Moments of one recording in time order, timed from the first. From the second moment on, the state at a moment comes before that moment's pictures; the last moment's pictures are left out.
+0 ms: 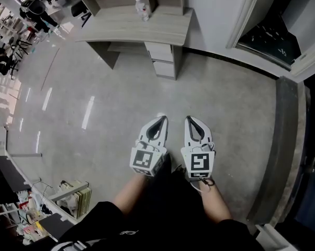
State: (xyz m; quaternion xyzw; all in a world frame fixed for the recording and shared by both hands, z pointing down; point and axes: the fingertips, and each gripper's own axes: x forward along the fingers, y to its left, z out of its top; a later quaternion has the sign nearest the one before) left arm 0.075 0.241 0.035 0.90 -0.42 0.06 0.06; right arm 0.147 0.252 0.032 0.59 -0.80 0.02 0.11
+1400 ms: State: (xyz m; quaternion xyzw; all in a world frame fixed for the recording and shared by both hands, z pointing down) left arm 0.004 -0.025 0.041 0.91 -0.42 0.04 0.07; right arm 0.042 -0.017 0.037 0.56 -0.82 0.02 0.13
